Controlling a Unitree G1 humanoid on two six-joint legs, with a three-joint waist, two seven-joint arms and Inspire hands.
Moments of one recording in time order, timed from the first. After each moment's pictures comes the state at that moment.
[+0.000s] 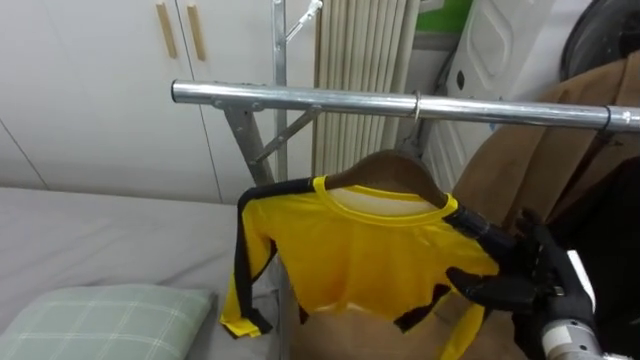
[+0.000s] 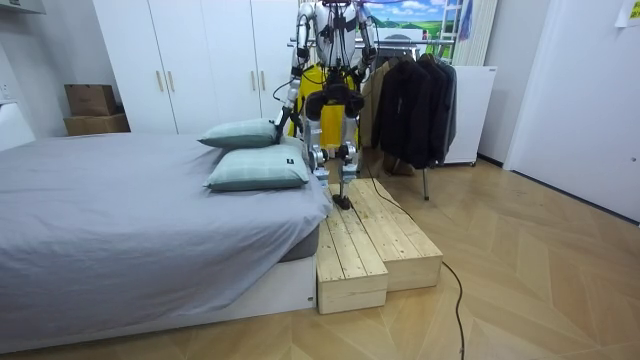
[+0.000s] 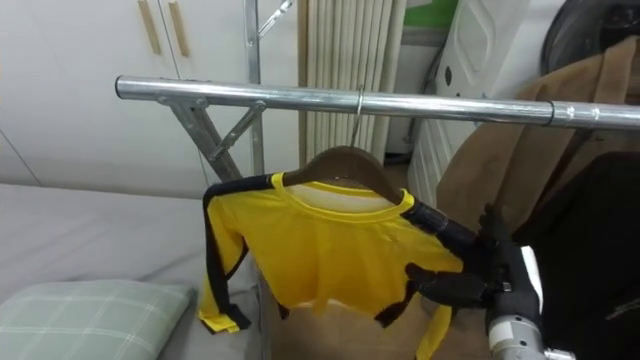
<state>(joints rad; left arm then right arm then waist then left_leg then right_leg) 0.23 0.22 0.10 1.17 0.12 0.18 0.23 0.02 -0.27 -0.02 0.22 0.29 0.00 -0.21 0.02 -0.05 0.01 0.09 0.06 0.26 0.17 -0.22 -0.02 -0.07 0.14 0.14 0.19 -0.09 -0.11</state>
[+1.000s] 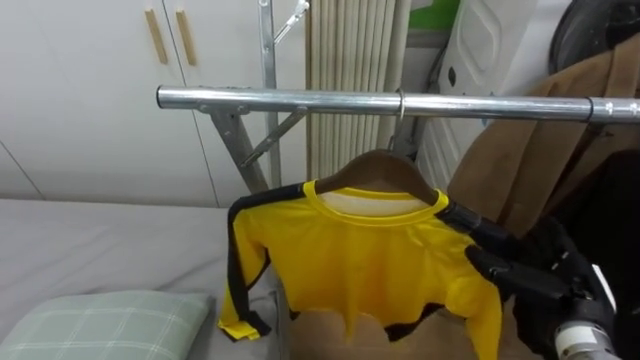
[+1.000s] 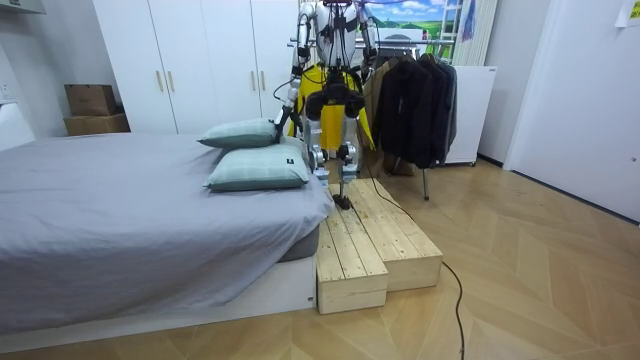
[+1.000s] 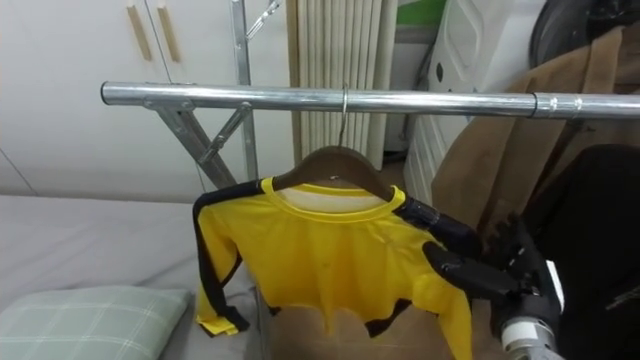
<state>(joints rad) 0.24 0.20 0.14 1.17 0.12 0.18 0.22 0.03 -0.27 -0.07 0.22 0.55 0.00 -0.20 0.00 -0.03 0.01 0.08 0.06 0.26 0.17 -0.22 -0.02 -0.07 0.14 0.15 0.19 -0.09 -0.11</state>
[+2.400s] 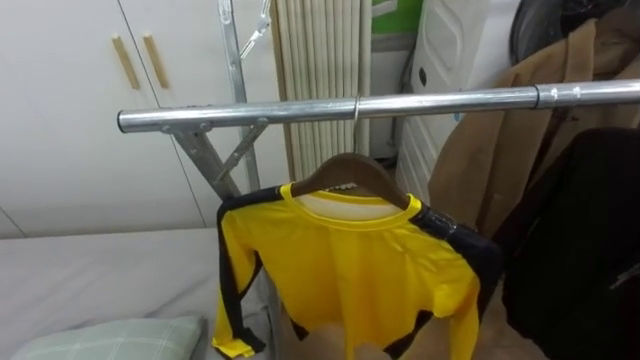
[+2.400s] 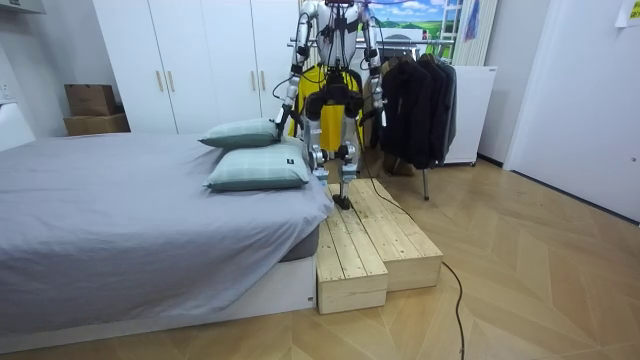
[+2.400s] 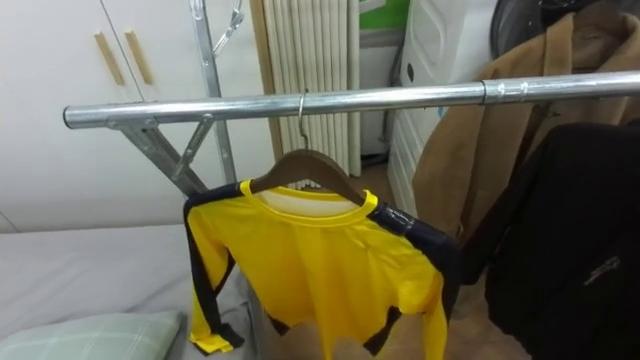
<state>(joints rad) 0.23 0.19 0.14 1.24 0.03 0.21 0.14 0.21 -0.21 -0.10 1.32 0.19 0.07 0.00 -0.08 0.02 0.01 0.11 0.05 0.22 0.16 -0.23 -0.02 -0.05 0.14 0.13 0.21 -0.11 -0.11</state>
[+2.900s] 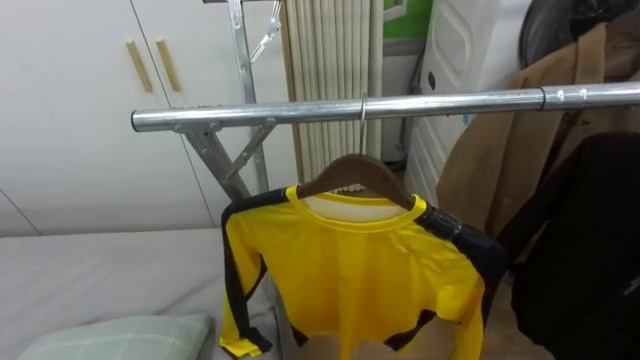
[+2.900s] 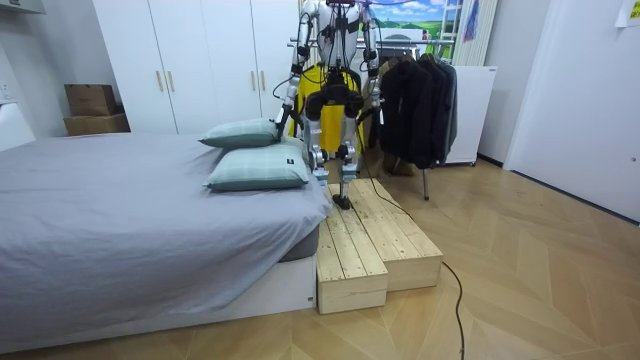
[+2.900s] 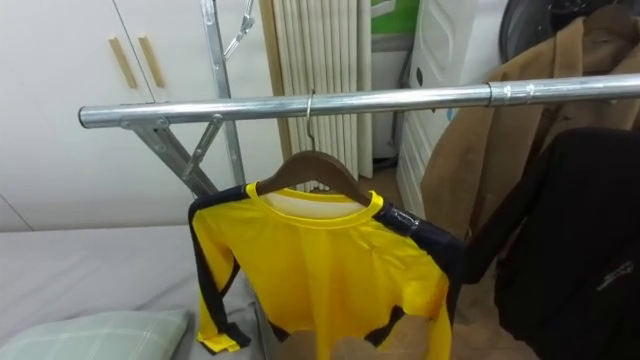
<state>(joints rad) 0.20 0.19 0.14 1.24 0.03 0.23 0.14 0.09 -0.20 -0.10 1.27 0.17 0.06 -0.03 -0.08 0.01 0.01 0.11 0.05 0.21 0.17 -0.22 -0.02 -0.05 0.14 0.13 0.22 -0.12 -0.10</state>
